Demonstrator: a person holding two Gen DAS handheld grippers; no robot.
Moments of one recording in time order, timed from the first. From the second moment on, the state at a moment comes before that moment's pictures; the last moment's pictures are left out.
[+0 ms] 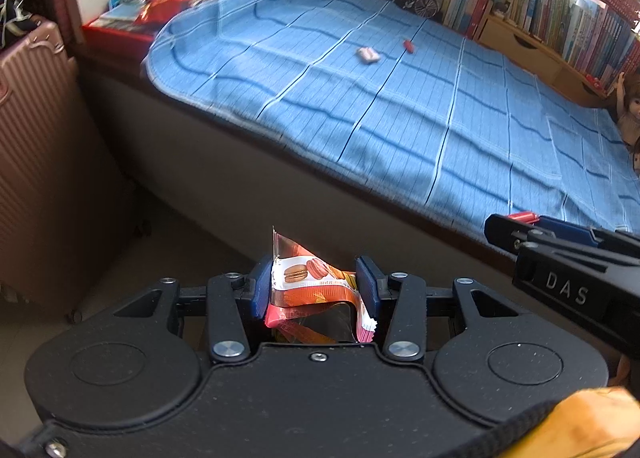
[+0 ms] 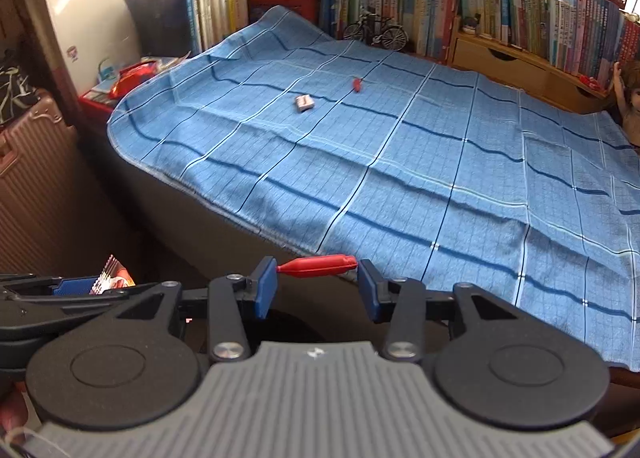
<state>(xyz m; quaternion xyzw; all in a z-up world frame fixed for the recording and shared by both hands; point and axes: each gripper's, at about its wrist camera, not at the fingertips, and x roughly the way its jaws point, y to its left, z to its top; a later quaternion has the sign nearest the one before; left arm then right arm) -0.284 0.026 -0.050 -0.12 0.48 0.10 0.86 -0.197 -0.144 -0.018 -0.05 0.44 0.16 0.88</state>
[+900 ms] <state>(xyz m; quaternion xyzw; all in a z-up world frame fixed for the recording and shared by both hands) -0.314 0.025 -0.107 -0.14 0.54 0.10 0.82 -0.231 -0.147 -0.055 -0.04 0.49 0.21 0.84</state>
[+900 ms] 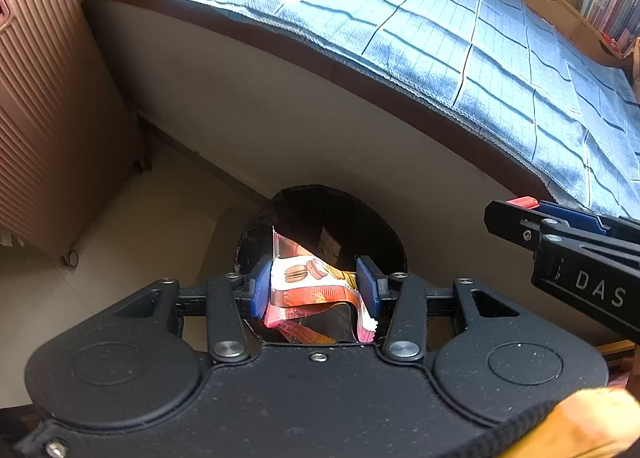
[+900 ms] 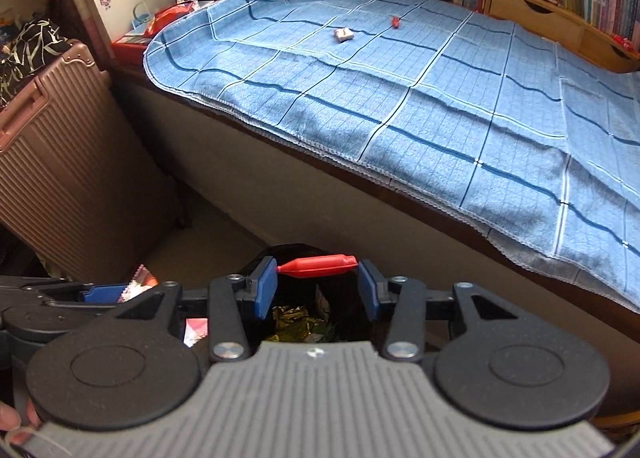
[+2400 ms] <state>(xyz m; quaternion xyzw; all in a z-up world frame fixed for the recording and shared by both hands) -0.268 0.022 -0.122 -0.13 0.56 0.13 0.81 -0.182 -0.148 -0.069 -0.02 0.50 0.23 0.83</state>
